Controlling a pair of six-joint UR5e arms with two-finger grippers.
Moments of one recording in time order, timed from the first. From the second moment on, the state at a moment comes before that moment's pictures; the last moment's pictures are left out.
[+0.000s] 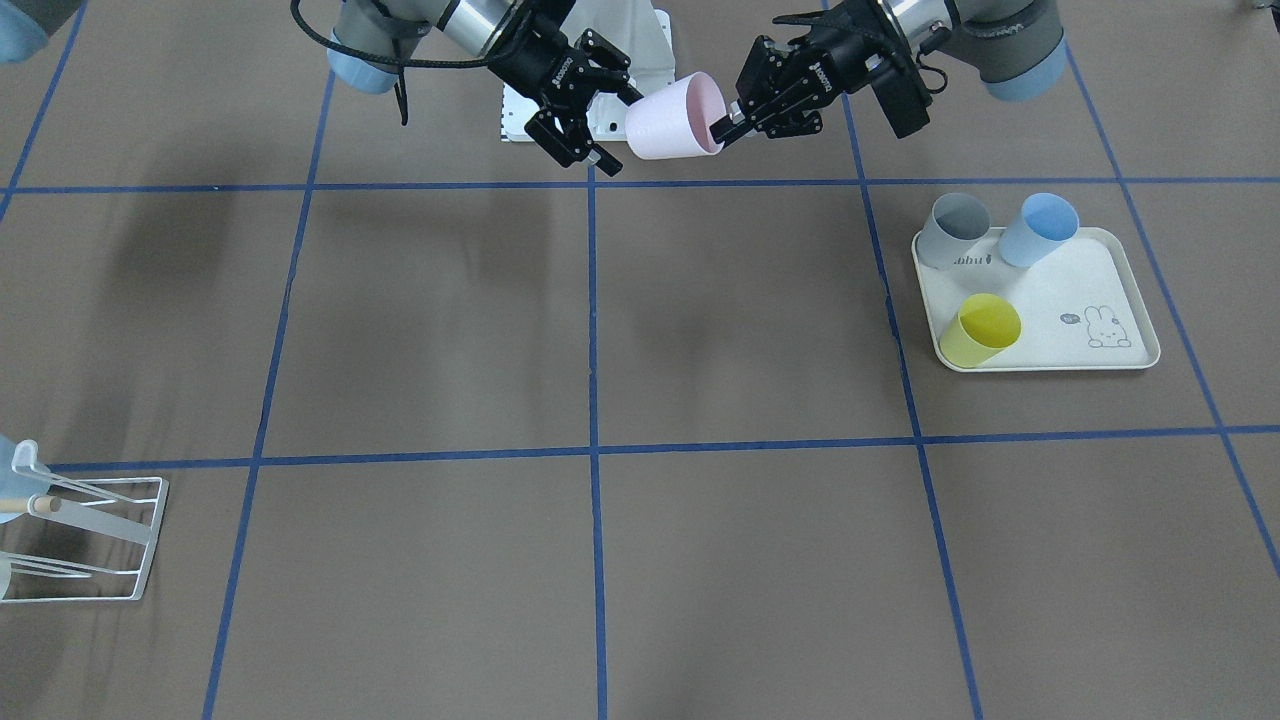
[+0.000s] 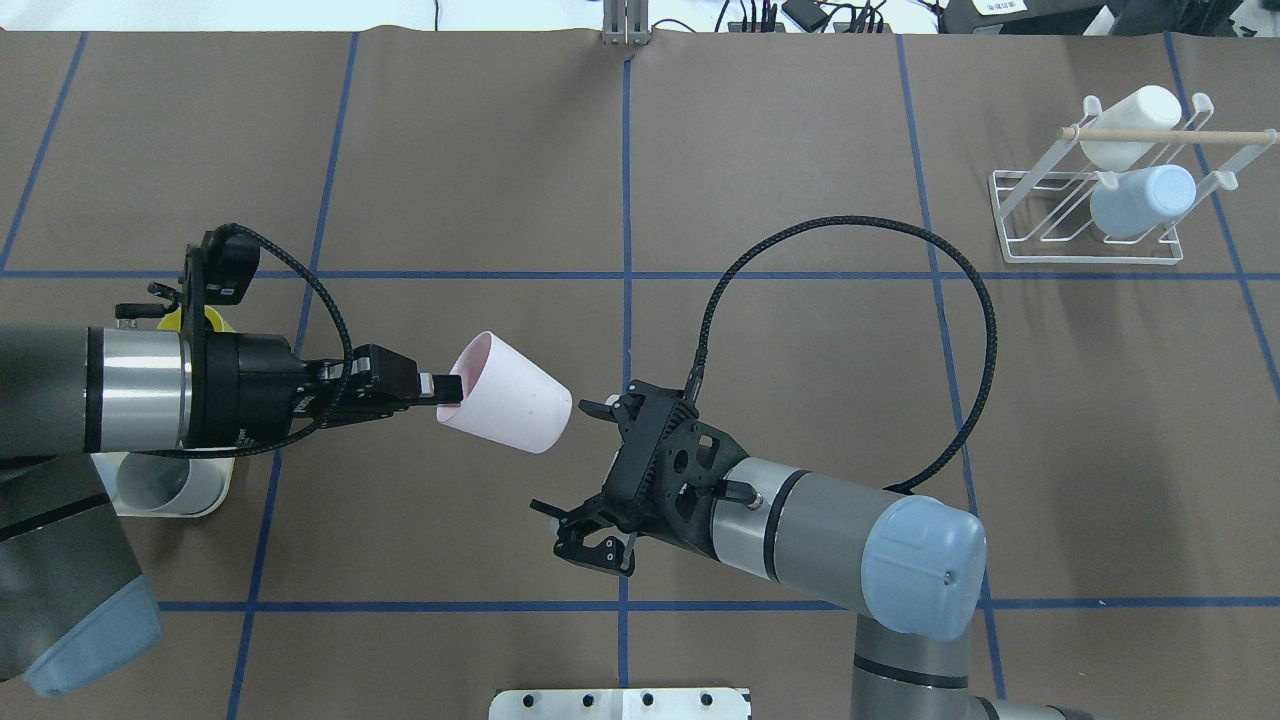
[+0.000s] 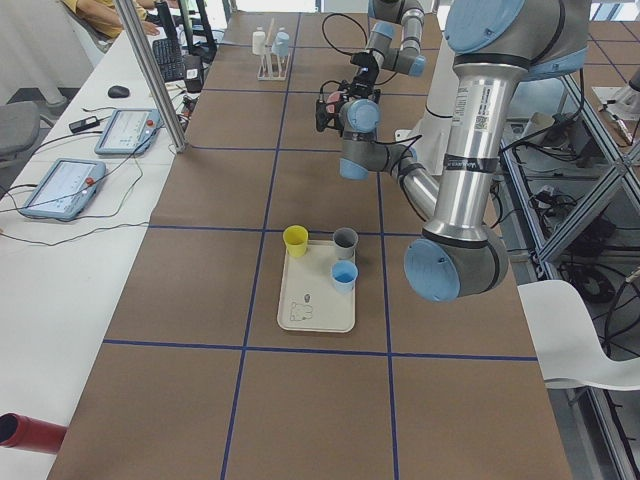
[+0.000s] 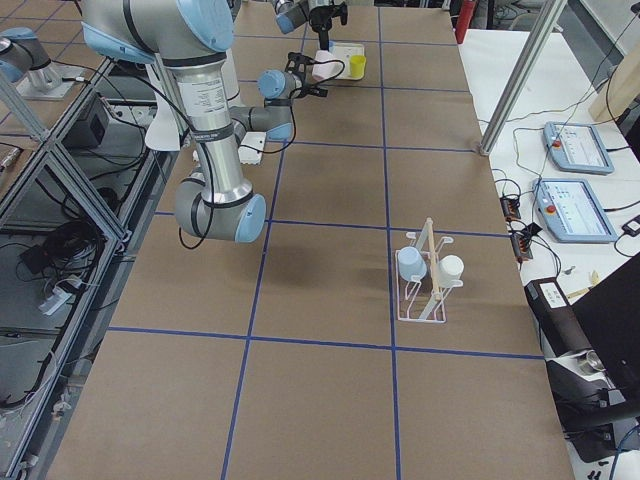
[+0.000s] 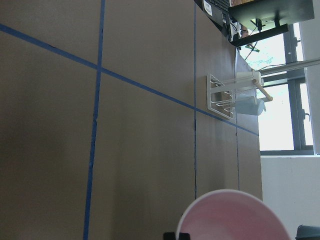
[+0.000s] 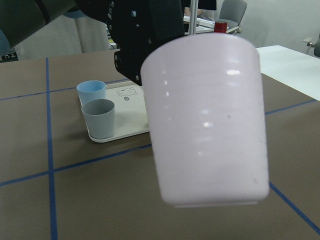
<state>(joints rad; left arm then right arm) -0.57 -1.74 -2.02 -2.70 -1.92 -1.67 0.22 -1.13 1.85 -0.57 1.42 0.26</state>
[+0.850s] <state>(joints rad) -0.52 -1.74 -2.00 -2.70 -1.91 -1.66 0.22 -1.13 1.86 -0.57 1.42 0.26</state>
